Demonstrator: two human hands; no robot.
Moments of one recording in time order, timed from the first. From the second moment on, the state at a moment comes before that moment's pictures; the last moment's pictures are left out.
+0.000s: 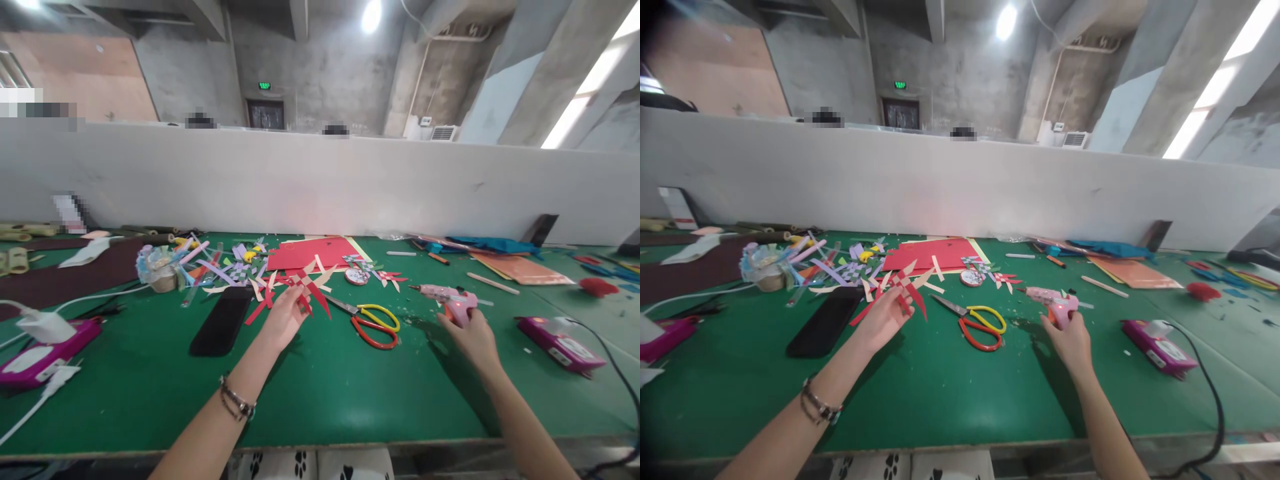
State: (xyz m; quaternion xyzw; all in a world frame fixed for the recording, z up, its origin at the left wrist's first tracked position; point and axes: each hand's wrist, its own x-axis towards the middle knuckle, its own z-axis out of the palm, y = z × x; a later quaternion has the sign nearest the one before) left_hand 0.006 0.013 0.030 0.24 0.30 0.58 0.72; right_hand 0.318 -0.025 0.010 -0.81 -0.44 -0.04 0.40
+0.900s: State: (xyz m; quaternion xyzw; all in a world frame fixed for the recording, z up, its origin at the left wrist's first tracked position) left_hand 0.019 0.016 0.017 0.06 0.26 0.58 0.77; right_hand 0.191 -0.010 0.028 -0.59 -0.52 0.17 0.59
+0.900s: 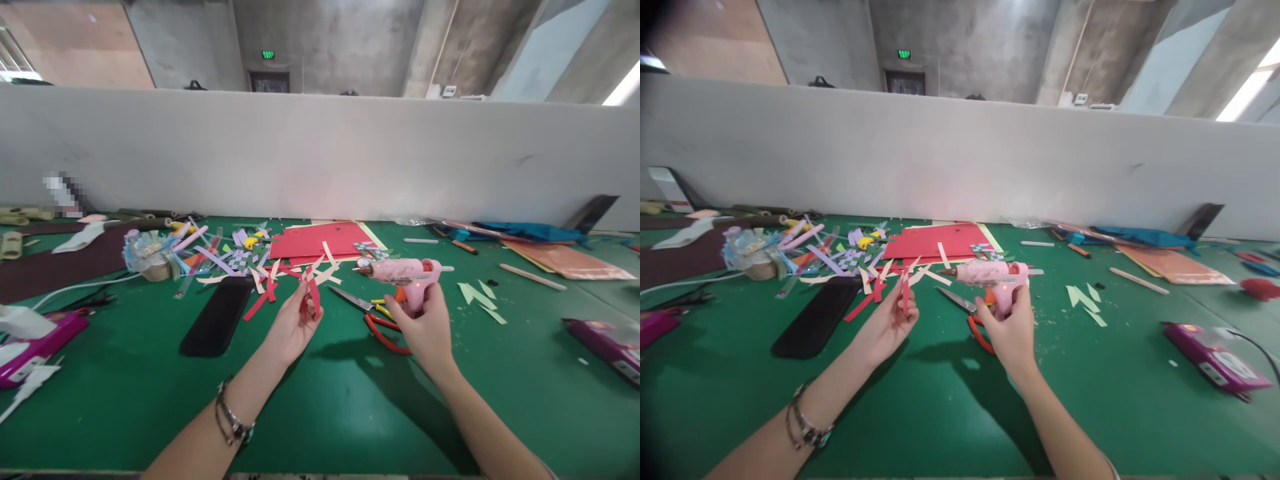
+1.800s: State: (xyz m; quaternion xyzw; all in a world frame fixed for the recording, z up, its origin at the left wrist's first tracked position) left_hand 0.023 -0.006 0.034 0.01 0.20 0.55 0.81; right_hand 0.181 -0.018 0.012 -0.55 -0.58 0.16 0.57
